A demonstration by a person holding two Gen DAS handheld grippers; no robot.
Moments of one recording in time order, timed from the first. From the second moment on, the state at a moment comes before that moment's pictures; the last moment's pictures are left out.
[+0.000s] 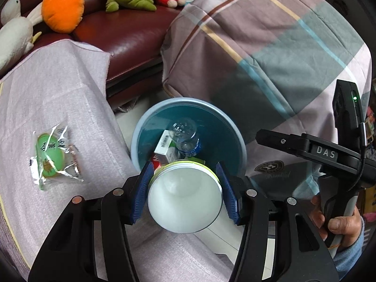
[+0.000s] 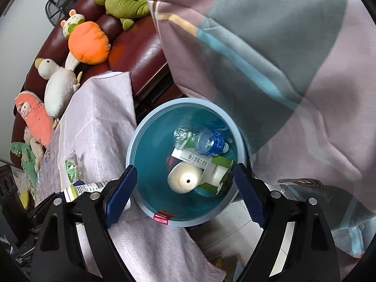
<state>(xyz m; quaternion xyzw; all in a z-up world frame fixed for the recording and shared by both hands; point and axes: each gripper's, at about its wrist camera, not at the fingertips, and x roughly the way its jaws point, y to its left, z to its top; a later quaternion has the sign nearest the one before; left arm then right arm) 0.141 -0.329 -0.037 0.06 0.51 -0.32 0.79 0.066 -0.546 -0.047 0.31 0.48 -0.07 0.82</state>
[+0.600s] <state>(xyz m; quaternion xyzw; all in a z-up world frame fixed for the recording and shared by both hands) 0.136 -0.314 -0.036 0.07 0.51 -0.29 0.81 0.064 -0.527 -0.027 0.28 0.47 -0.08 0.83</state>
